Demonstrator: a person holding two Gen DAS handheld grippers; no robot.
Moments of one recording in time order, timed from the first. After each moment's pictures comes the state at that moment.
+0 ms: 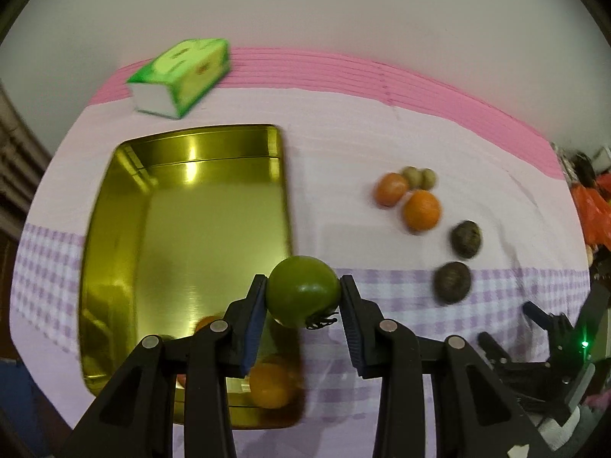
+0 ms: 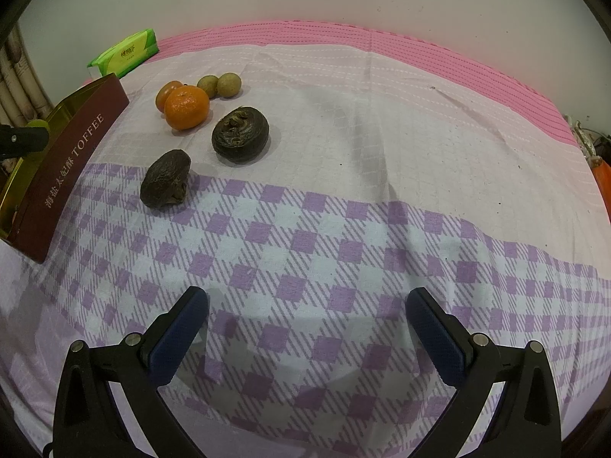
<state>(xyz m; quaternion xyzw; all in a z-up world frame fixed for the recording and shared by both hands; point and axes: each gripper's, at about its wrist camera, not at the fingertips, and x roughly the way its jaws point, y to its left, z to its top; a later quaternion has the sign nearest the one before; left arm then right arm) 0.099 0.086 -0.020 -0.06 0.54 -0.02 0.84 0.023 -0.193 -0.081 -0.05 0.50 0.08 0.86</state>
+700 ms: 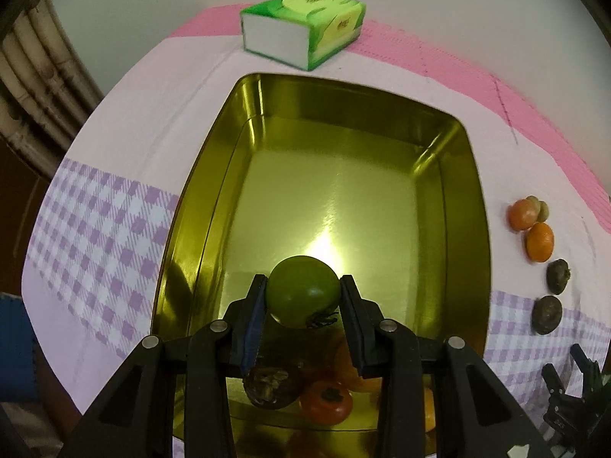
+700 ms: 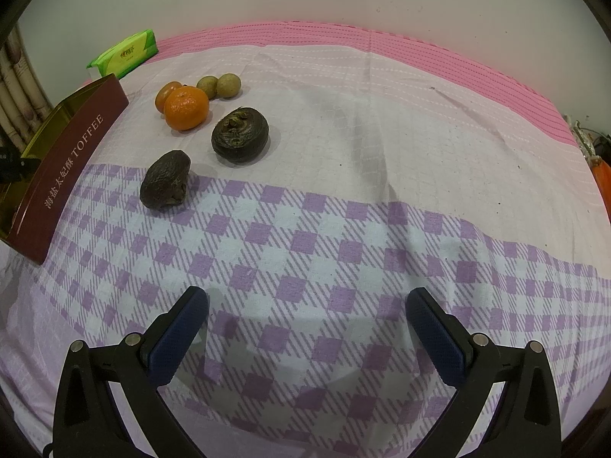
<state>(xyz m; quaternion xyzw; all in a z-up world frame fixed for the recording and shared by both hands) 0.110 0.186 -0.065 -0.10 0.57 0.09 0.81 0.023 -0.194 -0.081 -0.05 0.50 0.07 0.86</state>
